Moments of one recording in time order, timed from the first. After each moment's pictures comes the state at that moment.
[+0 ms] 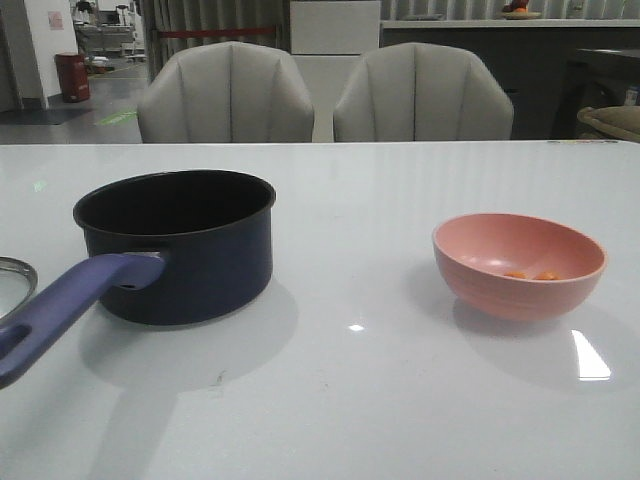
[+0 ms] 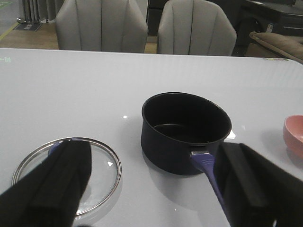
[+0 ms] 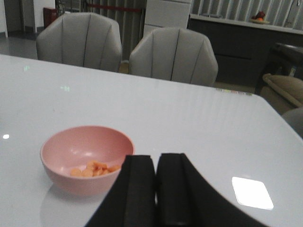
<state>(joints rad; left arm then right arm) -0.19 0.05 -0.36 -0.09 0.57 -0.06 0.12 -0.01 0.03 -0.02 0.01 -0.04</state>
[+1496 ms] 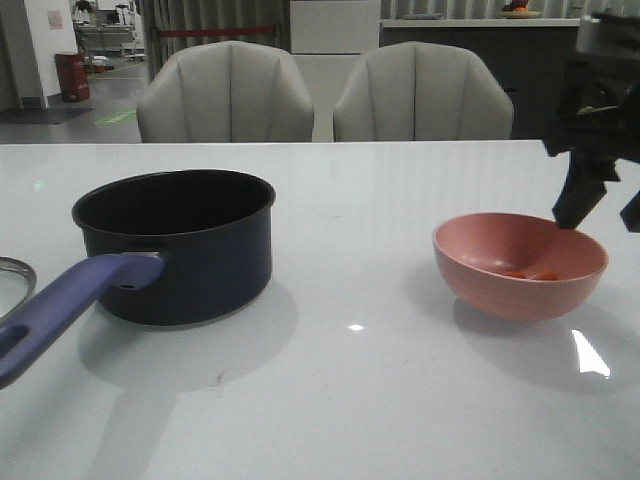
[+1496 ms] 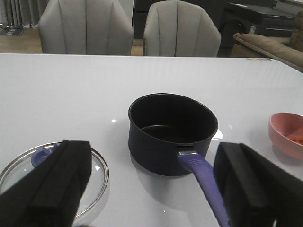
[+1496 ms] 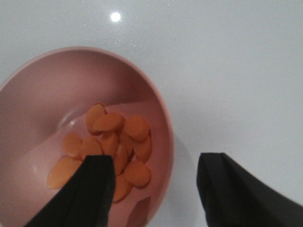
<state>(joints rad) -0.25 0.05 -0.35 -0.09 0.53 -0.06 0.12 1.60 -0.97 0.21 0.45 -0.04</state>
